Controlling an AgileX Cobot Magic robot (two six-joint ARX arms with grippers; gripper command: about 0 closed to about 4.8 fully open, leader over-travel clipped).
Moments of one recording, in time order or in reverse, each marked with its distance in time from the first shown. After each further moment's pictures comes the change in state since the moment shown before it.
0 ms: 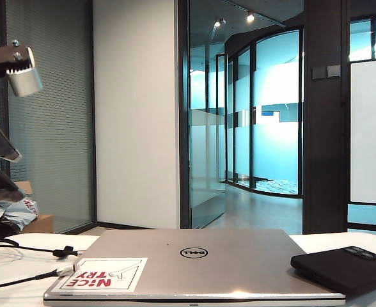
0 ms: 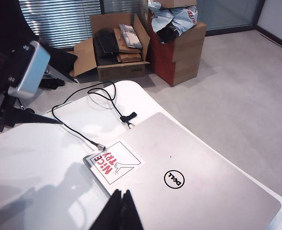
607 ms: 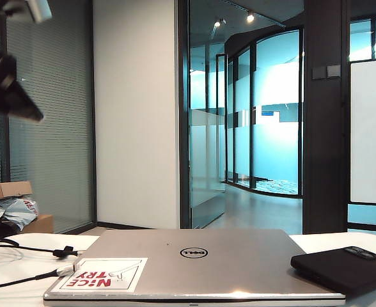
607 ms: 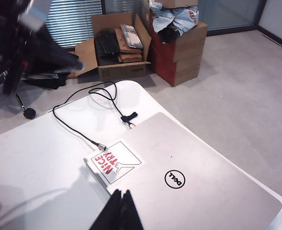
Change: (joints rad) left arm 0.000 -0.006 0.134 0.023 0.000 -0.376; right arm 0.000 0.000 0.000 0.000 -0.004 0.001
